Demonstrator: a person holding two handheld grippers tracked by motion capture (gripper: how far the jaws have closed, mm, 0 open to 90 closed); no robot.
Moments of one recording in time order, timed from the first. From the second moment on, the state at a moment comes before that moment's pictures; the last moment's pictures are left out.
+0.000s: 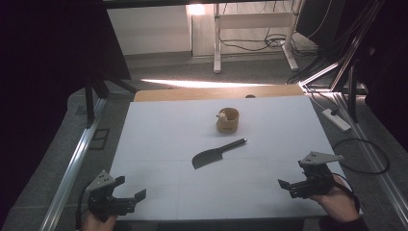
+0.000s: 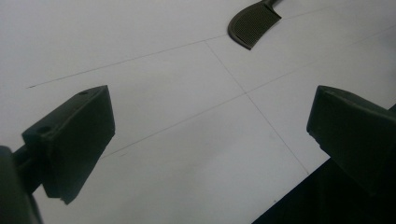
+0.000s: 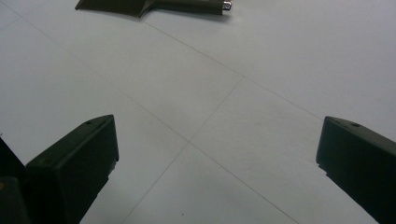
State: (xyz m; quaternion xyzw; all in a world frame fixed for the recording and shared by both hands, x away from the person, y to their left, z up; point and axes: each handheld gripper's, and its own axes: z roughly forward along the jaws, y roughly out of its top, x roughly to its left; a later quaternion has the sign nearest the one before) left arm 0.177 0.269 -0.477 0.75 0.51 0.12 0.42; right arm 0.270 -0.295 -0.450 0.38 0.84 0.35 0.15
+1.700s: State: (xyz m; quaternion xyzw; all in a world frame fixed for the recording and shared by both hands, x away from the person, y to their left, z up) left arm 0.176 0.265 -0.475 0.76 0.49 0.14 0.40; right arm 0.308 -0.251 -0.448 0.33 0.86 0.35 0.14
